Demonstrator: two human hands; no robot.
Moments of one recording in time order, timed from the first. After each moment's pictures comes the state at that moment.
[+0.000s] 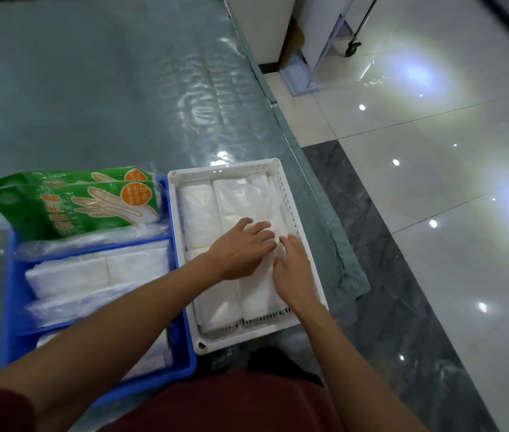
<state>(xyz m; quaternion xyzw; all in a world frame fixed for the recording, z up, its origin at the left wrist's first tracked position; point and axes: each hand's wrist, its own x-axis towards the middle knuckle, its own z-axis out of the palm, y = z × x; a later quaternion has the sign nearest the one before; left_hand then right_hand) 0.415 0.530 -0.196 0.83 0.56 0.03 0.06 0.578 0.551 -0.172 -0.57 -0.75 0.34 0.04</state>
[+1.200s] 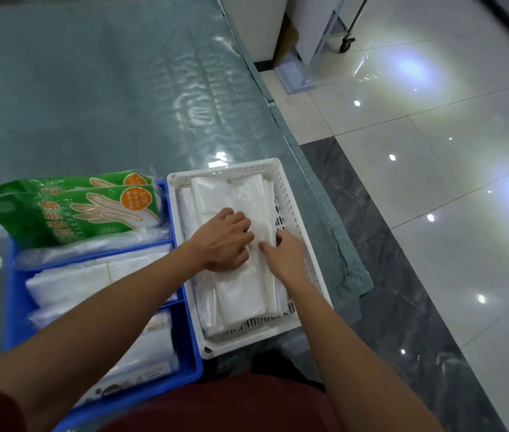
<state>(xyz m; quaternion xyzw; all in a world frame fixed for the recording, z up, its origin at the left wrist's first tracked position) 0.371 0.533 -0.191 0.82 0.57 0.00 0.06 0.534 0.577 -0.182 -0.64 -0.64 0.42 0.08</state>
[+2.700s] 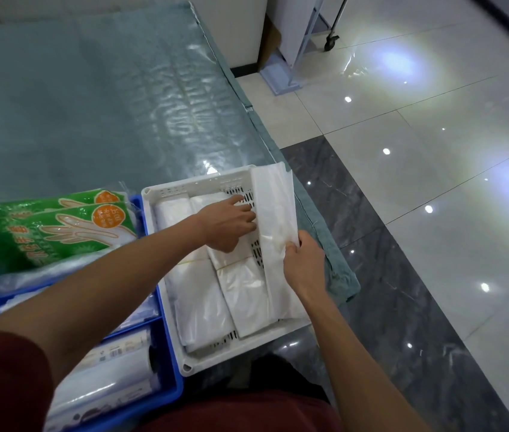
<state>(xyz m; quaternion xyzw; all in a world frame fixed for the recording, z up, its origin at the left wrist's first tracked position) 0.379 0.615 -0.178 0.89 0.44 -0.13 0.02 0.591 0.593 -0.147 -0.67 -0.64 0.35 0.17</state>
